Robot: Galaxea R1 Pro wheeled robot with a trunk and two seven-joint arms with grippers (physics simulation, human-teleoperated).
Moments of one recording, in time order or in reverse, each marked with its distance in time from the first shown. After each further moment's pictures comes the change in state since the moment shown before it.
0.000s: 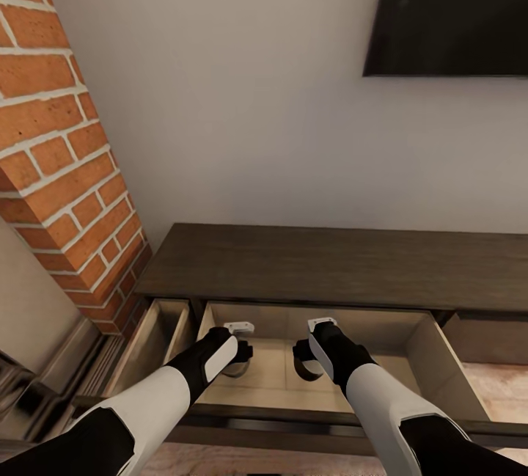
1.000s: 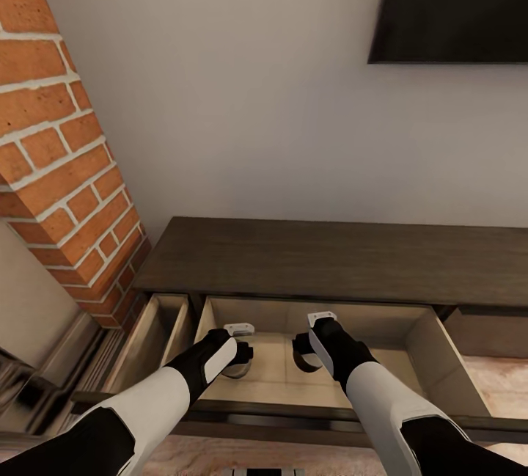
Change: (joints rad) left arm 0.000 0.001 -0.002 0.018 0.006 -0.010 -0.029; right arm 0.002 0.000 0.002 -0.047 0.000 0.000 0.000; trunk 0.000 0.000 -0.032
